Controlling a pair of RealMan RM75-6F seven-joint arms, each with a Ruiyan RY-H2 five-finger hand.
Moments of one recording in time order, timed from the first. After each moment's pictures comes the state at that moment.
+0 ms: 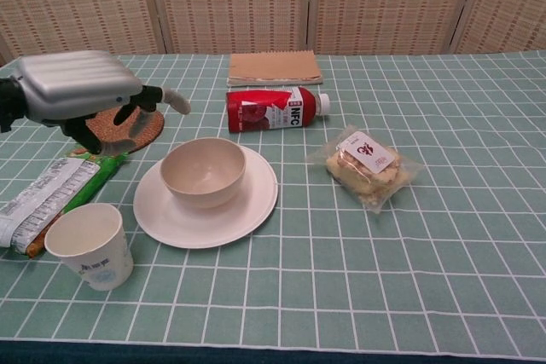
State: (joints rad) left arm -0.80 -1.32 0.02 -1.45 1.53 1.01 0.29; right arm 0.04 -0.97 0.05 -1.77 -1.53 1.51 -0.13
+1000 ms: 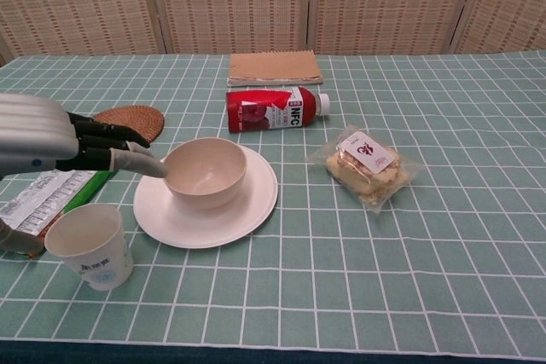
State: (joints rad) left arm -0.76 -1.01 0.15 -1.84 1.75 0.89 0.20; right arm 0.05 -0.98 0.05 -1.76 -1.53 1.49 -0.12
